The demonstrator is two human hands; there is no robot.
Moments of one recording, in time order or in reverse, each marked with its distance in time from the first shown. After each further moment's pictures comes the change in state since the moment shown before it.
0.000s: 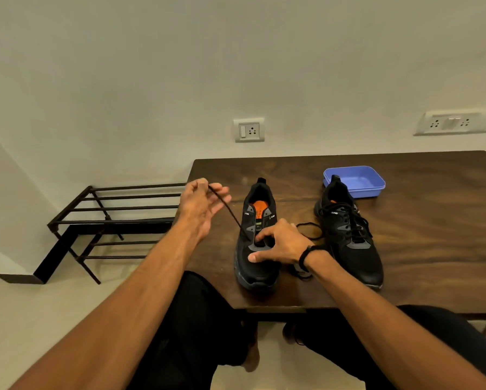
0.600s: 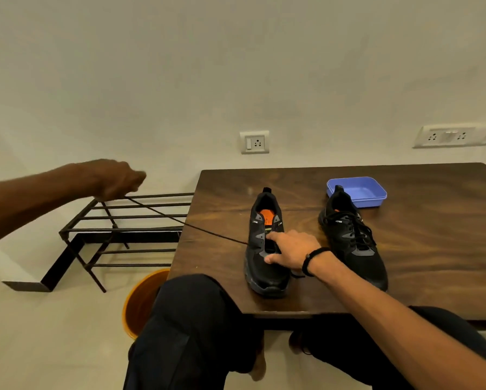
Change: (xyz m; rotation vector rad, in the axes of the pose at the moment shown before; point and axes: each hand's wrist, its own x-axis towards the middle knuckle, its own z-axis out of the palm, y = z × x) left_hand 0.052 0.193 -0.120 2.530 -0.565 0.451; right_hand -0.016 -0.030 -0.013 -0.398 -0.051 0.115
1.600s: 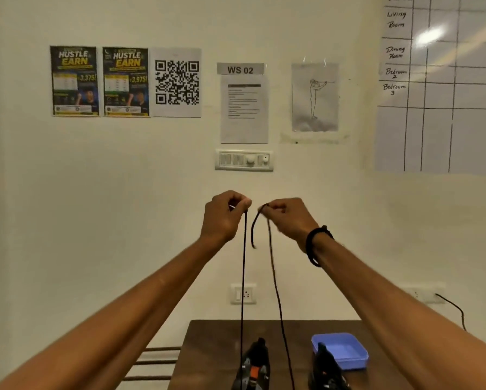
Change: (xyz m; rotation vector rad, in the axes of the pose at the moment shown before) left_hand -0.062 0.093 -0.279 -1.362 1.293 0.072; right_hand -0.141 -0.067 -0.348 0.855 0.908 -0.291
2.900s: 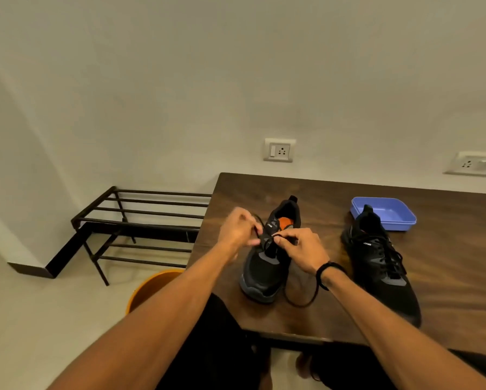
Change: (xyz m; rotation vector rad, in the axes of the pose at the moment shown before) left_hand -0.250 -0.270 0.086 -0.211 -0.231 -0.989; right_hand -0.165 0.332 0.188 -0.227 -0.423 0.289
